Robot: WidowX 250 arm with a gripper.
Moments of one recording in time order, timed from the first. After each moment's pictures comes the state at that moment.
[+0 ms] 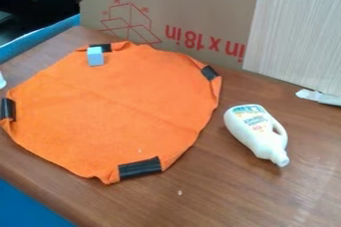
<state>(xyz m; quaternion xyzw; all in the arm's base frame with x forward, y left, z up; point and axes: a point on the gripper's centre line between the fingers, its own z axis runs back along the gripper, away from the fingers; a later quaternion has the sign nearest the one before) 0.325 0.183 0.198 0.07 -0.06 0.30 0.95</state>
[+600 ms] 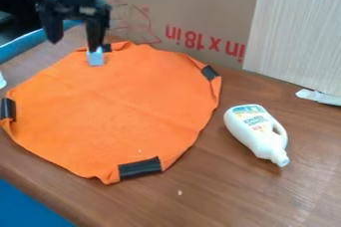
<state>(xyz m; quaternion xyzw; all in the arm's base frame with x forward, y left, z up) 0.311 0.146 0.140 0.09 -0.04 0.15 0.98</state>
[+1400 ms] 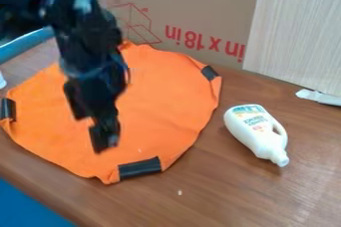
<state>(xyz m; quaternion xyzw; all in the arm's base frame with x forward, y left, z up) 0.228 0.035 0.099 0.11 -0.10 -0.21 0.97</state>
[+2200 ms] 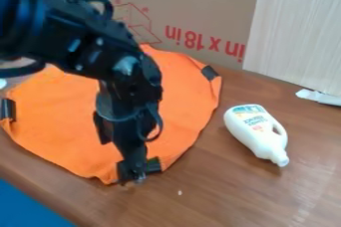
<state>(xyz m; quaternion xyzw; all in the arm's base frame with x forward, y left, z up) 0.231 0.003 0.071 0.15 -0.10 -0.24 0.95</state>
